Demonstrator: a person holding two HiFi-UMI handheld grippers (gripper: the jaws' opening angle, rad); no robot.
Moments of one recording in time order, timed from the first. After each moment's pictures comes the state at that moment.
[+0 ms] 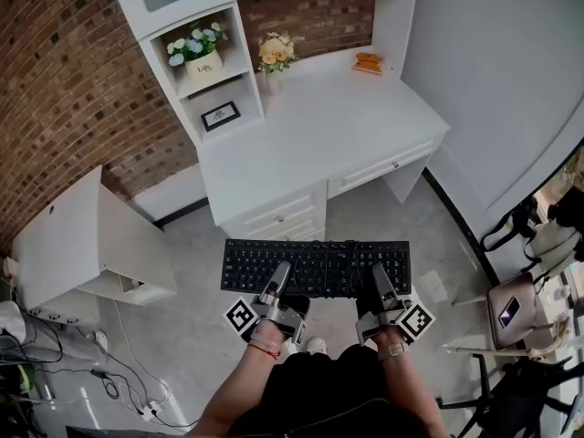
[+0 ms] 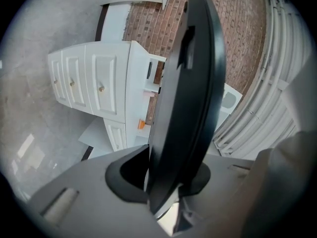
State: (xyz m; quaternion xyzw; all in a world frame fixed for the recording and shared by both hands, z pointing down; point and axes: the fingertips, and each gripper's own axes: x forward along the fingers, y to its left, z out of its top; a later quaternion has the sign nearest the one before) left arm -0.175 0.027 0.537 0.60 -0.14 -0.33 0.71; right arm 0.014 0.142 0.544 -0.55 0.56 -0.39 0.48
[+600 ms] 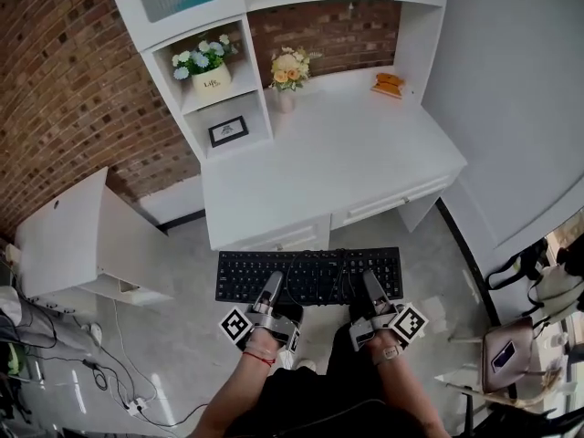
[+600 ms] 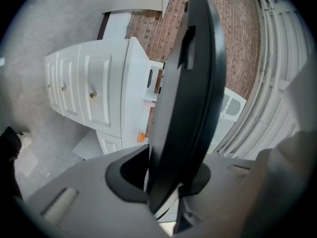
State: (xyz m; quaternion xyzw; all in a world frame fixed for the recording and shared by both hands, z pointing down) left arm -0.143 -0.043 0.550 0.58 -0.20 -0.37 0.69; right arm 0.063 0.042 0.557 -0.51 0.58 -0.44 0.45
